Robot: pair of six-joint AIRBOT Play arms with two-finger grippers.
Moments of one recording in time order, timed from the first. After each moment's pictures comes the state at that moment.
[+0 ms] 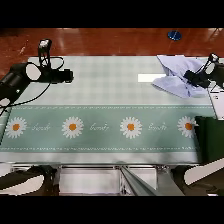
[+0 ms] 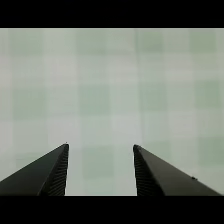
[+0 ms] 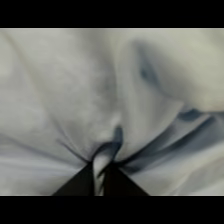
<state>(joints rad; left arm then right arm) -0.14 -1.35 1.14 1.38 -0.72 -1.58 -0.29 -1.83 1.49 -1.57 0.80 1.85</state>
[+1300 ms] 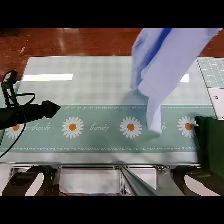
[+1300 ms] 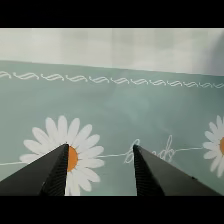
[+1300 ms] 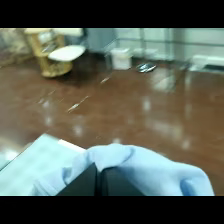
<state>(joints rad) 0.02 -0.62 0.67 1.14 -1.04 -1.52 0.14 -1.17 2.06 -0.96 1.17 1.38</state>
